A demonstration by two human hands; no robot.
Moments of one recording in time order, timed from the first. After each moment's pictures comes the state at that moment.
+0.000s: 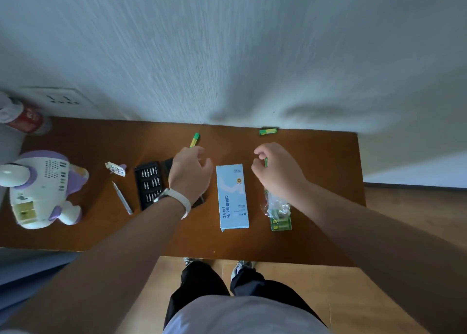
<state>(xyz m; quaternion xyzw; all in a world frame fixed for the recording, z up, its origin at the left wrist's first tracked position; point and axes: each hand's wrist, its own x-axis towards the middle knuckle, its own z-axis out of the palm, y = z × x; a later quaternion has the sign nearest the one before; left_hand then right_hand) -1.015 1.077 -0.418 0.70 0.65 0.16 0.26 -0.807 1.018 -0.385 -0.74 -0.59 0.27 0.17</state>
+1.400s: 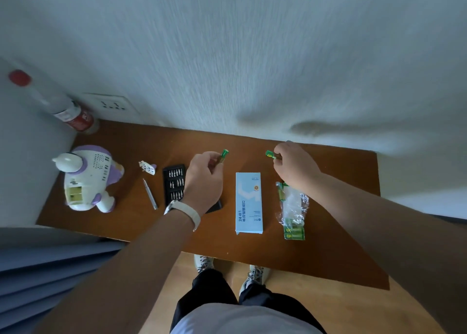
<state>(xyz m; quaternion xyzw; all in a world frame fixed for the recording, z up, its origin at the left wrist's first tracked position) -1.028 1.049 -0.375 0.65 0.64 0.28 0.31 -0.788 1.055 -0.394 -0.69 -0.69 0.19 0.08</state>
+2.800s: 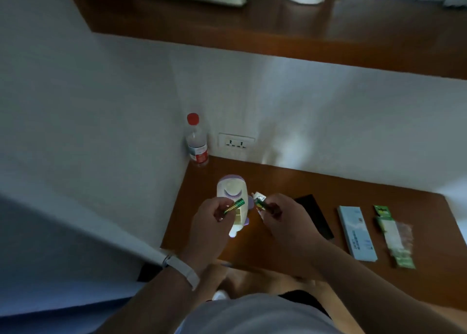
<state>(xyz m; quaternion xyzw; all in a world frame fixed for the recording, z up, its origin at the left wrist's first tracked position) -1.366 1.034 -0.295 0.59 0.58 0.33 0.45 -1.172 1.013 -0.272 -0.70 -0.61 0.31 0.21</state>
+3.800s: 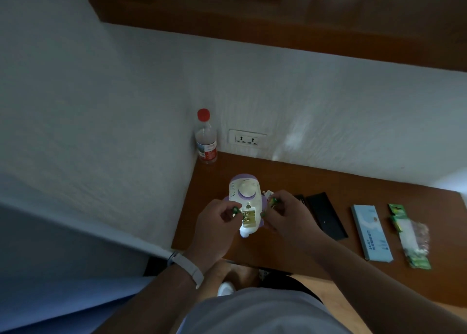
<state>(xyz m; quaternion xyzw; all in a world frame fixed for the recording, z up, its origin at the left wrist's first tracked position) -1.389 1.055 -0.309 0.61 0.58 0.31 0.44 -1.195 1.039 -0.290 -0.67 -0.52 0.45 0.28</state>
